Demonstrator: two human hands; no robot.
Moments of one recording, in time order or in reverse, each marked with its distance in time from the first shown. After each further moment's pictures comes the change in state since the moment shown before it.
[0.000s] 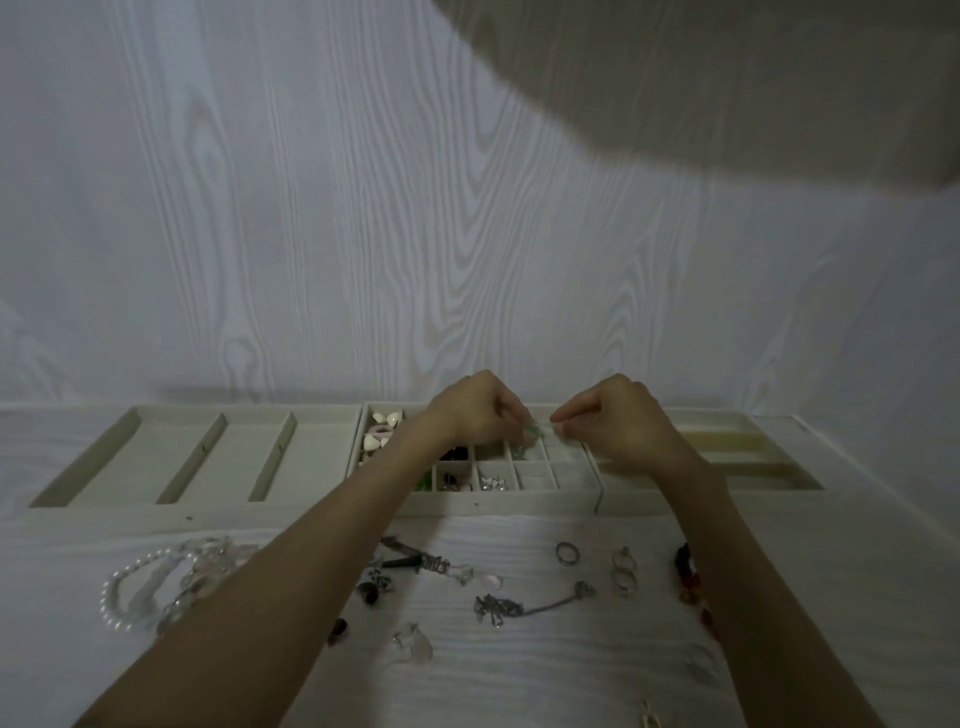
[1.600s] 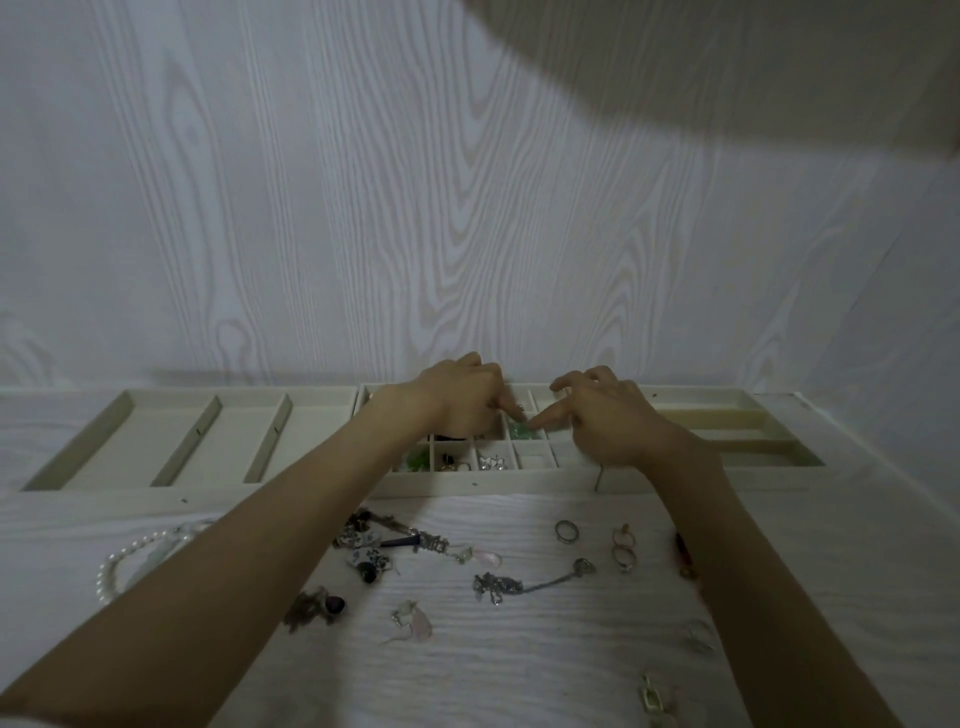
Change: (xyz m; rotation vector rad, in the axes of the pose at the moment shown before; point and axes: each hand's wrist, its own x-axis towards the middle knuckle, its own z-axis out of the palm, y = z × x) left_hand -0.009 -0.001 -0.011 0.628 -0.199 0.123; right_hand -0.009 -0.011 0.005 -0.565 -0.297 -0.190
